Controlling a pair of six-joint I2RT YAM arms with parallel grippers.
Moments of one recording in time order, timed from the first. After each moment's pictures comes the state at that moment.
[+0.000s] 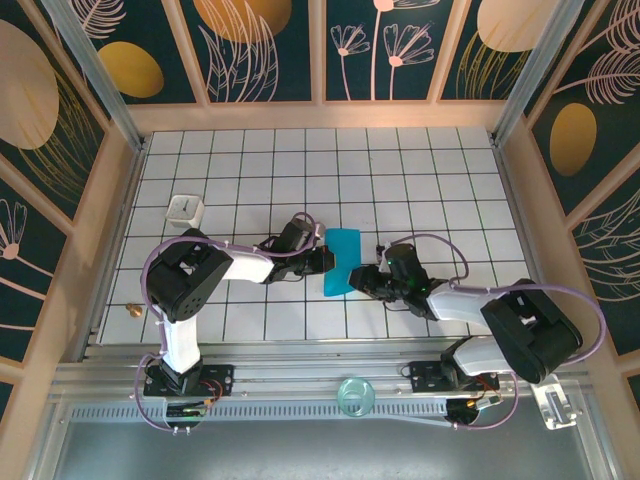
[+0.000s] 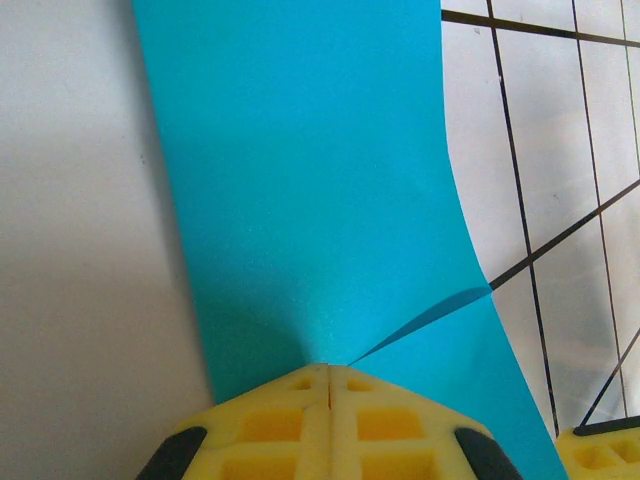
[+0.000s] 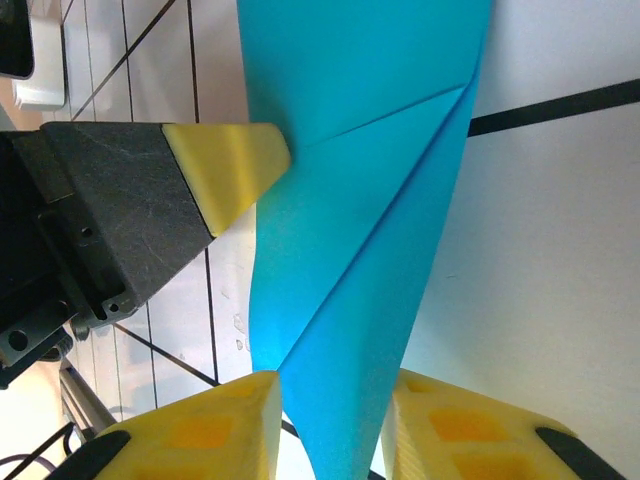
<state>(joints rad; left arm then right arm) -0.73 1.90 0.86 0.27 0.32 -0.77 0.61 1.34 0.33 0.31 -0.37 0.95</state>
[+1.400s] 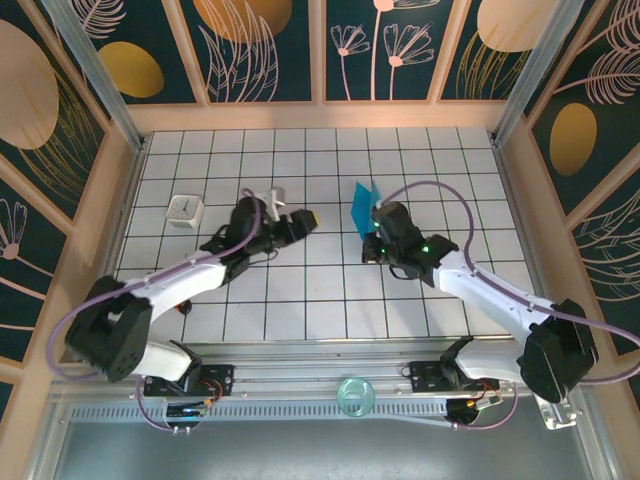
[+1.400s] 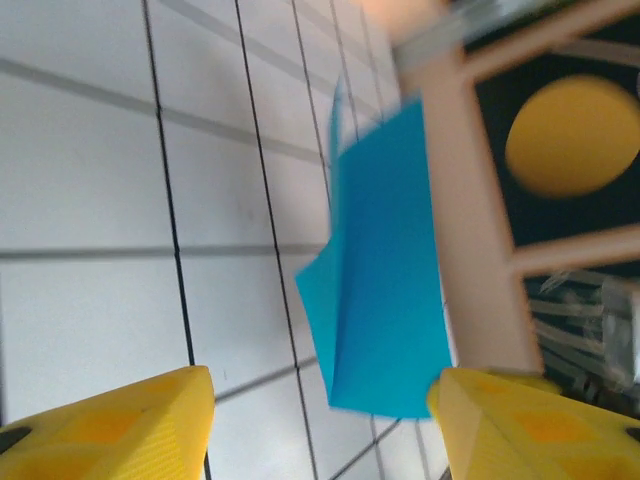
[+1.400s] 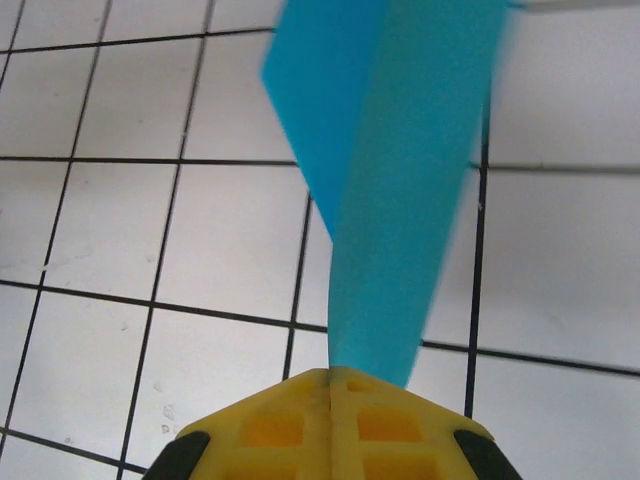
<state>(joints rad) -0.56 1.38 0.74 0.25 0.32 -0.96 0.71 1.25 0.91 -0.53 0.15 0.50</state>
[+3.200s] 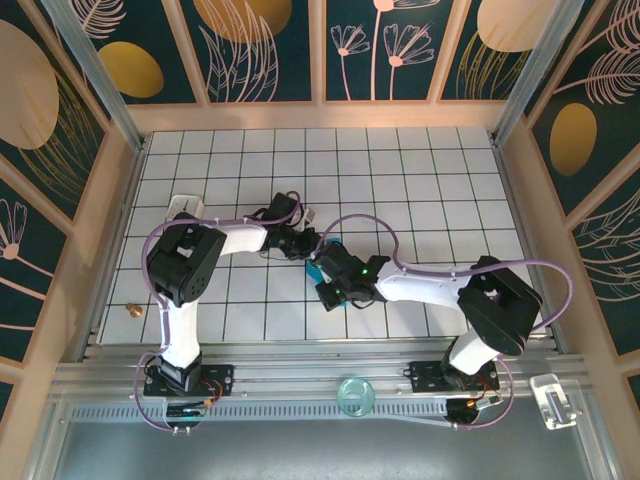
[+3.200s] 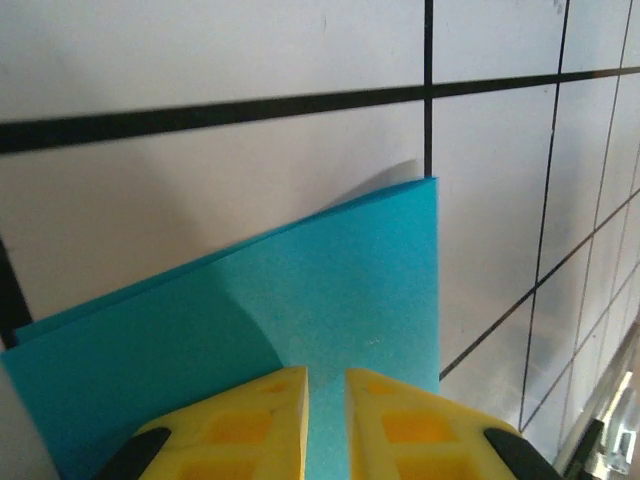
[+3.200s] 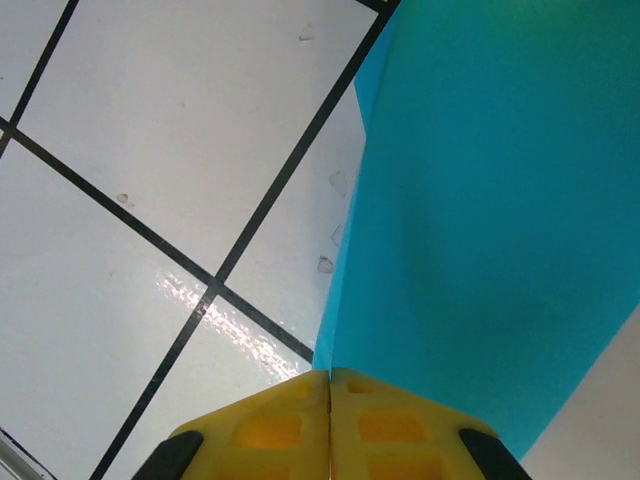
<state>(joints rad) -0.55 1.99 1.10 -0.09 0.57 -0.70 1.00 1.57 0.85 -0.35 -0.03 0.39</state>
